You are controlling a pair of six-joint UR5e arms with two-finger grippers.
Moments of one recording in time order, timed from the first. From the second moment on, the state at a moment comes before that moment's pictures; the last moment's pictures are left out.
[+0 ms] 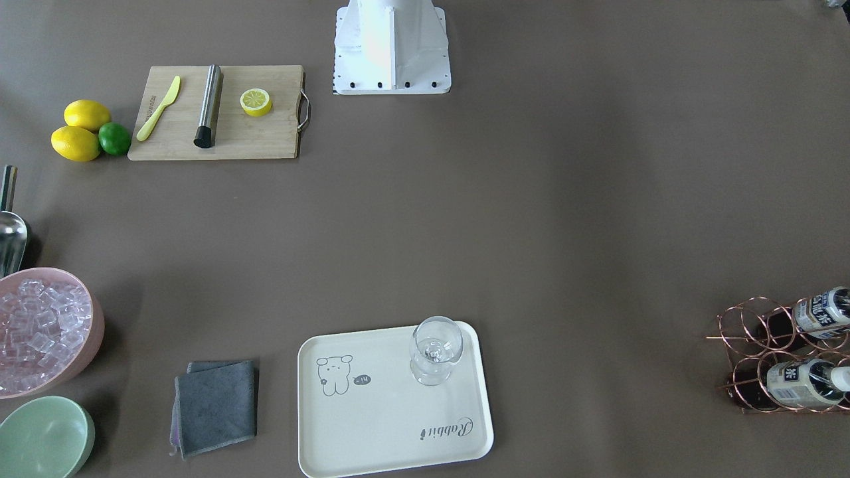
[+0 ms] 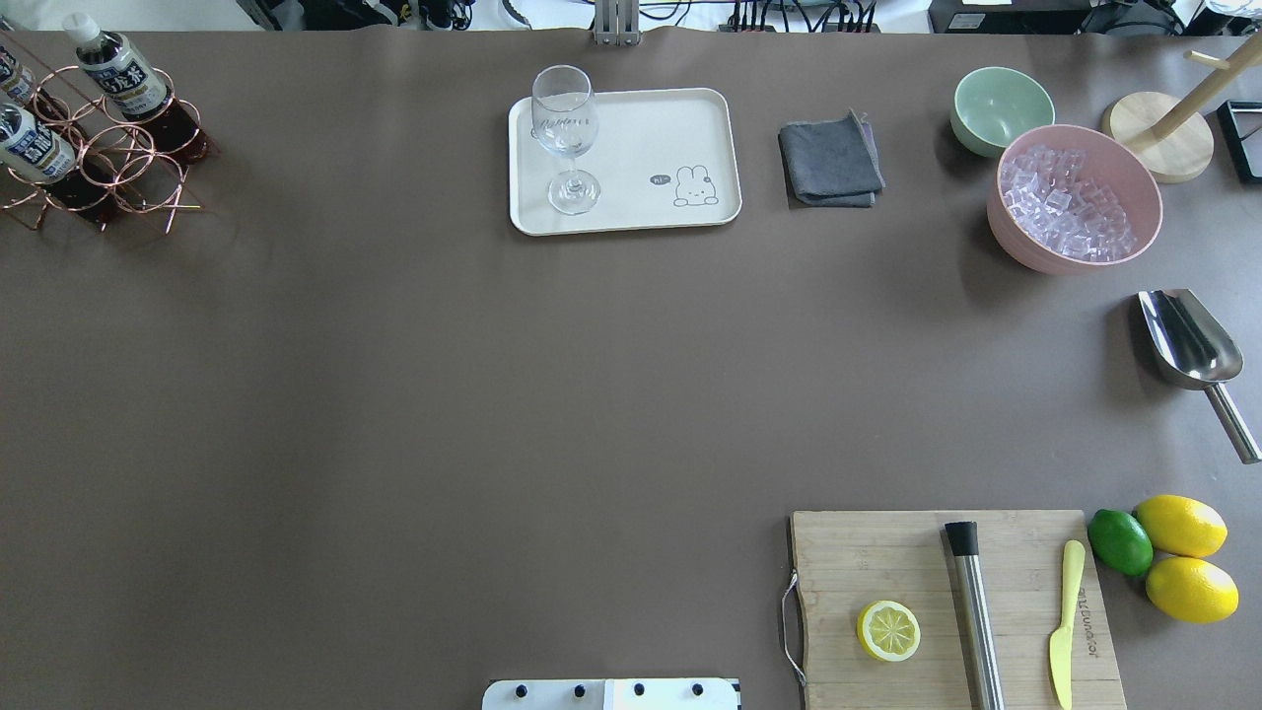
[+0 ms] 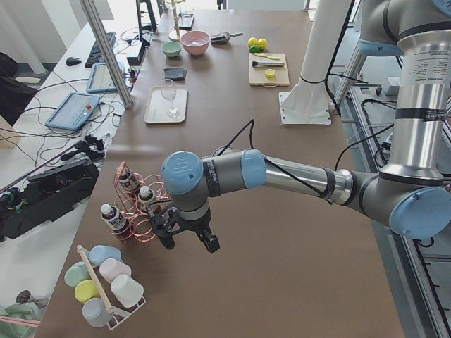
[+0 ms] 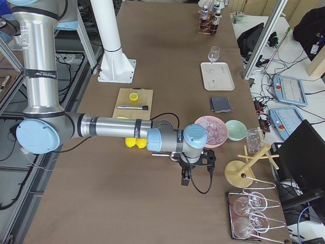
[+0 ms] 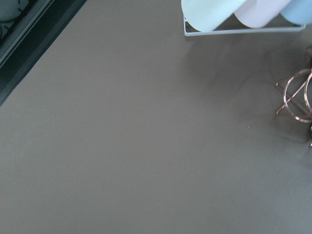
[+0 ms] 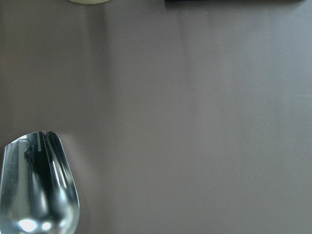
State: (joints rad) left arm -1.76 -1.62 -1.74 -1.16 -2.32 -0.44; right arm 1.55 -1.56 1.53 -1.55 2.28 0.09
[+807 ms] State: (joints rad) left arm -1.73 -1.78 -1.68 -1.15 -2.40 -1.17; right arm 1.55 -1.56 1.53 -1.55 2.28 0.09
